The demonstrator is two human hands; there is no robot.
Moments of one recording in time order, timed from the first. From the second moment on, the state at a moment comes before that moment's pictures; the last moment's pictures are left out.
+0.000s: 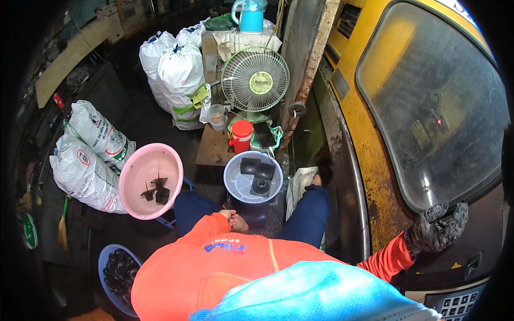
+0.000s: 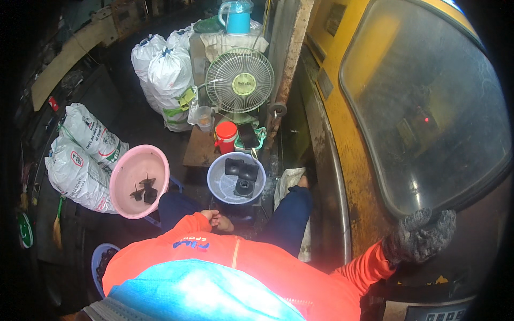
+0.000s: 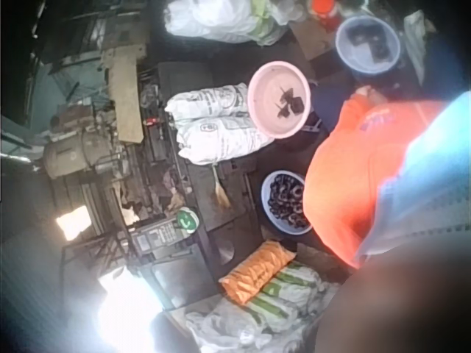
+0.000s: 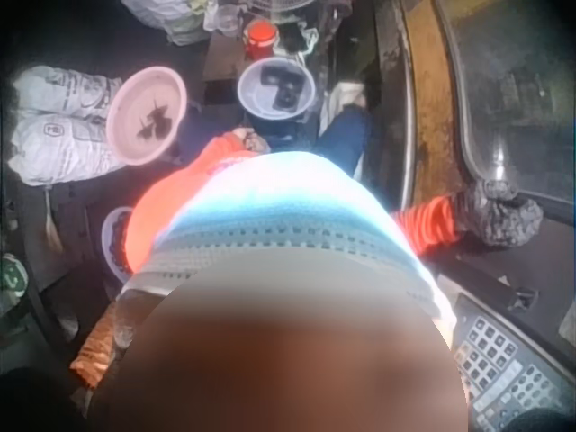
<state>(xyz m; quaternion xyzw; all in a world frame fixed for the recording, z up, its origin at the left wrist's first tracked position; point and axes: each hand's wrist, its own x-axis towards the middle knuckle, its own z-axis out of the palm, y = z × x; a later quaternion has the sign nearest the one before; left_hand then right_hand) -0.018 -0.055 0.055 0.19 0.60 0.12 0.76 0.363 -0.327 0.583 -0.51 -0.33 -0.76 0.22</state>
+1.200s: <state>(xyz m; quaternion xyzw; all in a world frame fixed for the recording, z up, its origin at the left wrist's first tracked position) -0.020 -0.054 0.059 0.21 0.60 0.14 0.76 0.366 -0.325 0.578 -0.51 -0.33 -0.77 0.18</state>
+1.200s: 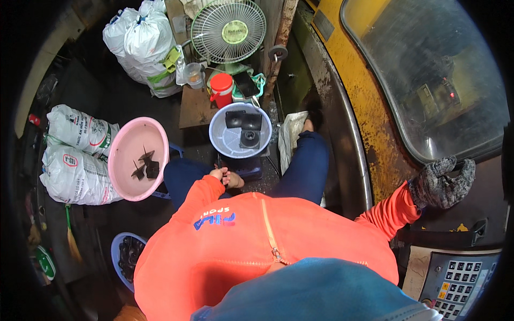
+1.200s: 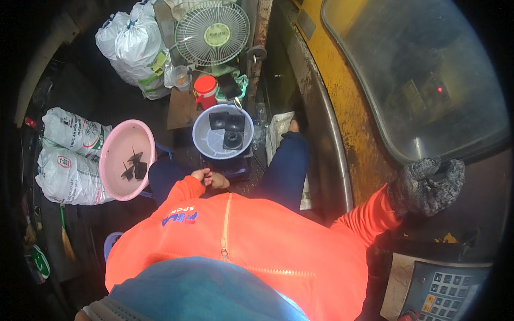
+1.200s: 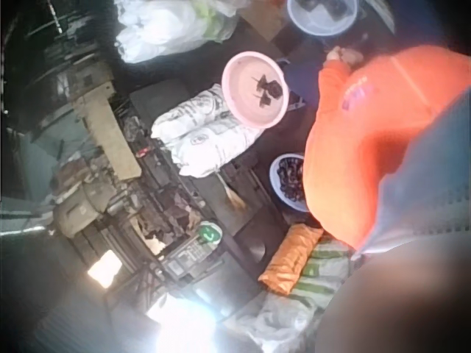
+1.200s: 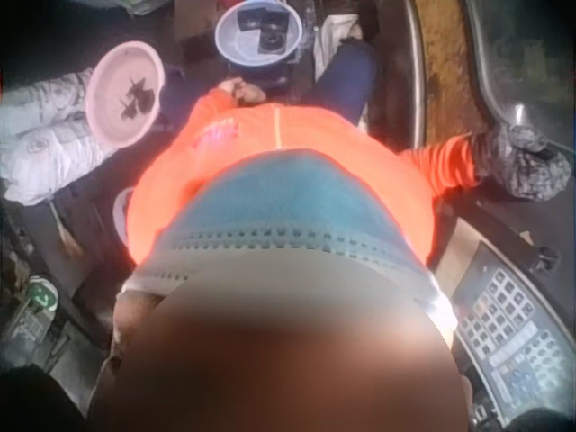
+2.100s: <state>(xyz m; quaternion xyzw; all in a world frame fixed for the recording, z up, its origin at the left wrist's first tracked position) 0.077 -0.060 0.248 0.58 0.29 -0.08 0.76 0.260 -0.166 0.250 -0.62 -0.55 0.33 0.47</state>
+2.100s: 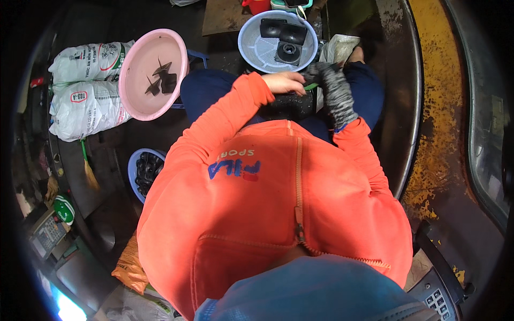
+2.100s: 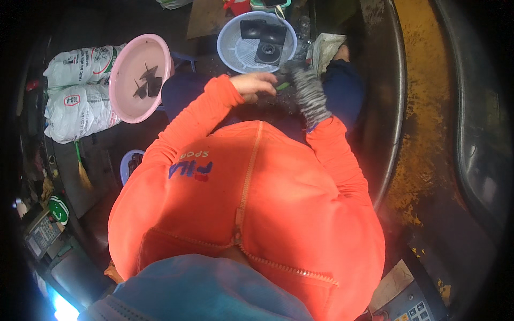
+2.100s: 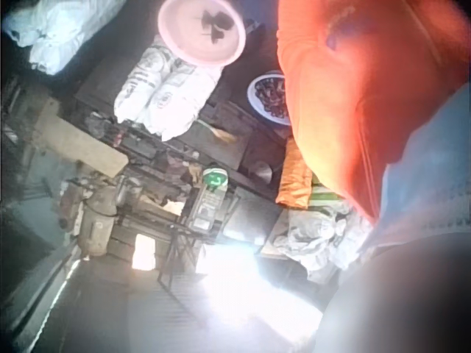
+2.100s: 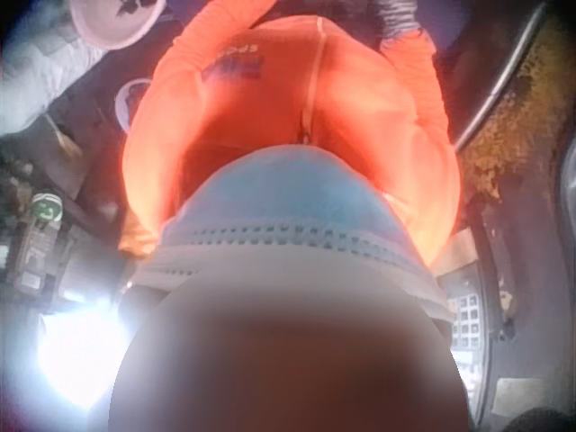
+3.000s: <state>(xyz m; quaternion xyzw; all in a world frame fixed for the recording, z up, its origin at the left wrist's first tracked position) 0.060 -0.044 0.321 0.71 0.16 0.45 0.52 0.212 -0.151 0.281 -0.67 -0.55 0.26 0.43</state>
